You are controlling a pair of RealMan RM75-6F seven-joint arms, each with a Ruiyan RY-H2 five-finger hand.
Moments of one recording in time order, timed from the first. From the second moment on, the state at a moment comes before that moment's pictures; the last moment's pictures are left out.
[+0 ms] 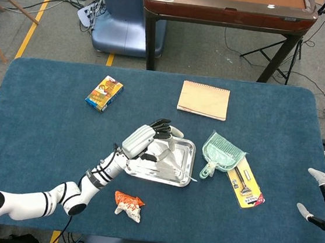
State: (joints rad) left arm -0.95 -1.76 -0.27 -1.25 1.51 1.10 -0.52; right arm -0.01 -0.99 0.05 -1.66 -1.58 1.61 0.05
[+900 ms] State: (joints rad) left arm -0.91 -1.67 -0.01 -1.07 1.65 1.04 -0.42; right arm -0.01 -0.99 0.05 -1.67 -1.59 1.62 0.04
